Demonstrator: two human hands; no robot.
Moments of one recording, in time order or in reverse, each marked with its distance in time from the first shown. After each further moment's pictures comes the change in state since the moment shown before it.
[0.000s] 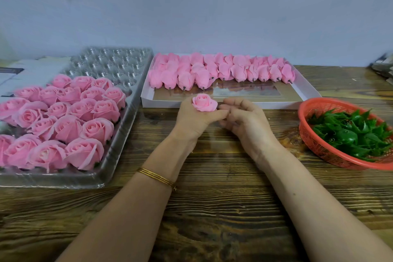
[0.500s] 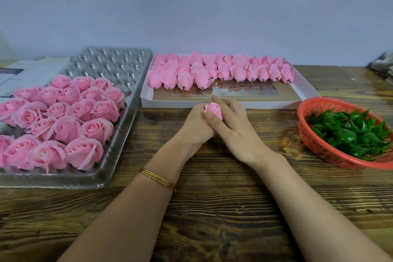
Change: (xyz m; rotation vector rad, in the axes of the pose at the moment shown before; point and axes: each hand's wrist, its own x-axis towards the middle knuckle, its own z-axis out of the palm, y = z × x) left_hand -0.003 -0.002 0.009 0.156 -0.217 -0.056; right_hand -0.011 0.011 0.001 -0.887 -0.213 -0.410
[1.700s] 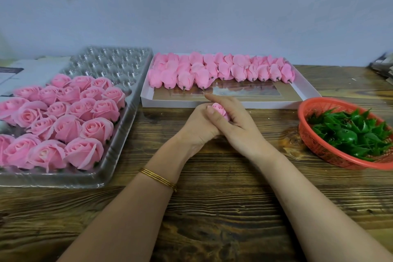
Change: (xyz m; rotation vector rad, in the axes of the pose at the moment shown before) left_hand -0.001 -0.002 0.001 -0.052 -0.023 -0.029; right_hand 0.001 -0.012 -0.004 0.179 0.058 -0.042
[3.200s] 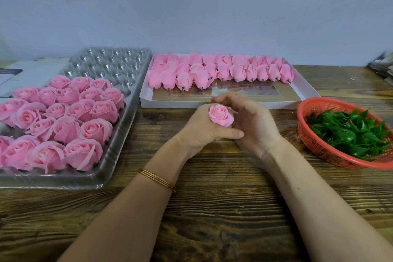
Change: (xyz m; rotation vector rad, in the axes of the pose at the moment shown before) left_hand -0.004 0.003 -0.003 -0.068 -0.218 0.055; right_hand 0.009 -0.004 -0.017 0.972 -0.039 0.383
